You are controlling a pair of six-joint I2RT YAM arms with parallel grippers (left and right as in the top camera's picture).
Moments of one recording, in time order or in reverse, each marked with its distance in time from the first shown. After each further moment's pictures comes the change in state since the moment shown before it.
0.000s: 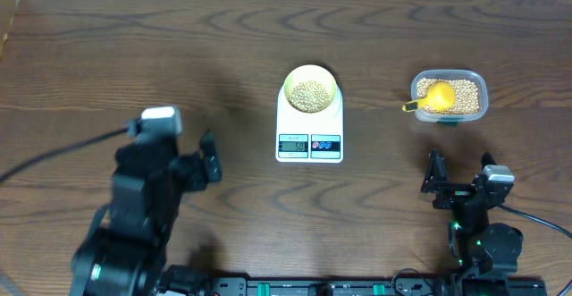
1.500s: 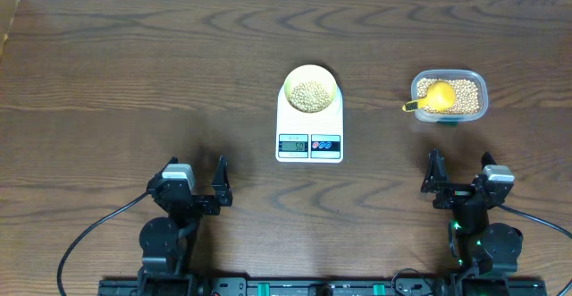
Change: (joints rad) left arm 0.188 -0.669 -0.918 0.673 0.275 0.074; right arm 0.000 0.000 0.000 0.000 0.000 0.000
